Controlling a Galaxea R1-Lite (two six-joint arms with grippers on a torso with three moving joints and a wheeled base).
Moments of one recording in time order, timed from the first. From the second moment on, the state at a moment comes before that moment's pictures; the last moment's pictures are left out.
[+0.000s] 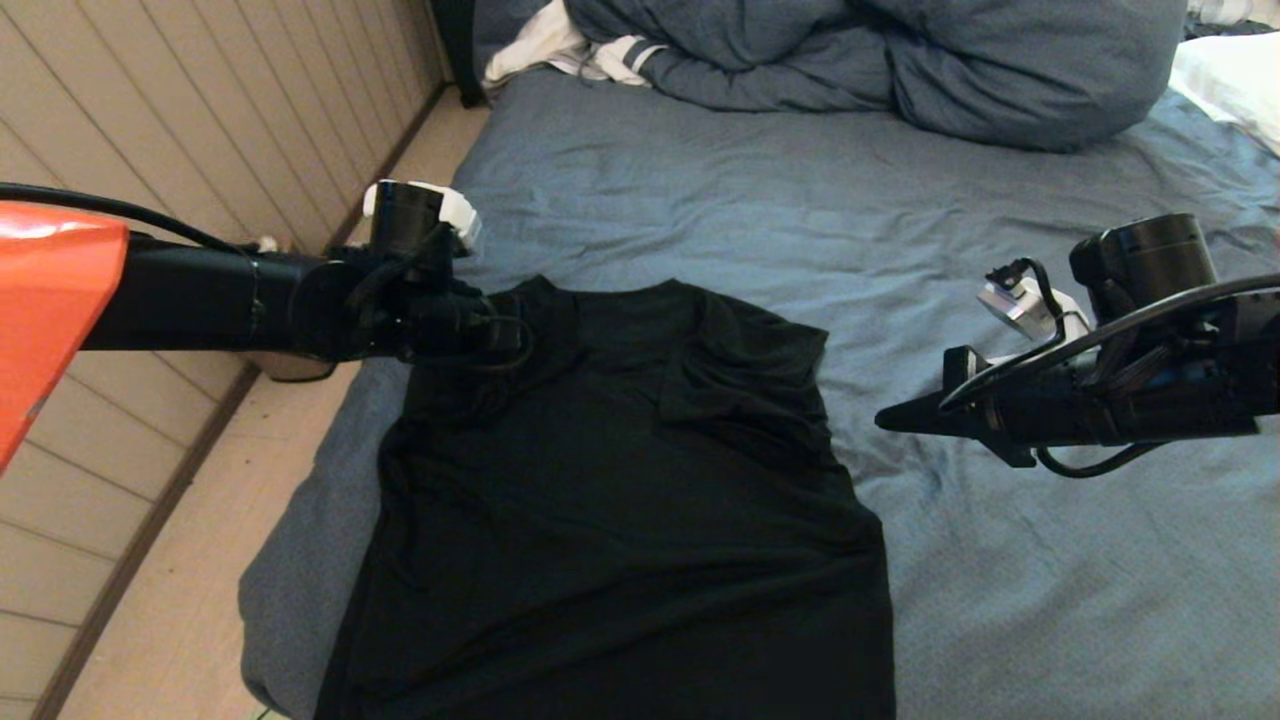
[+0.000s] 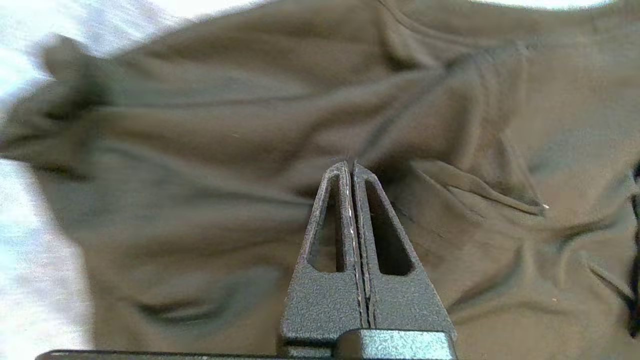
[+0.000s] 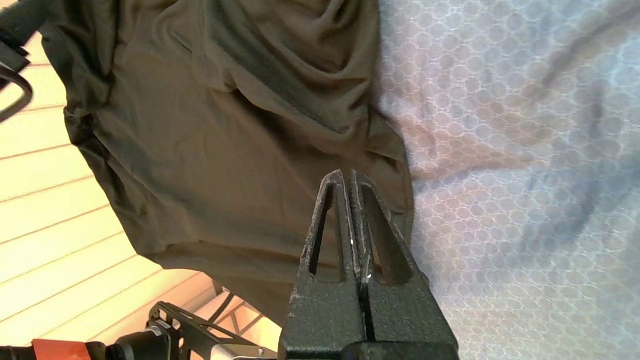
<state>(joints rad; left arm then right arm) -0.40 2.04 -1.58 0.00 0.08 -0.21 0.14 1.61 -1.14 0.18 0.47 0.46</state>
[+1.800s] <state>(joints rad) -0.51 1.47 -0.87 0.00 0.08 -0.33 0.14 1.58 -1.03 0.22 0.50 0.48</state>
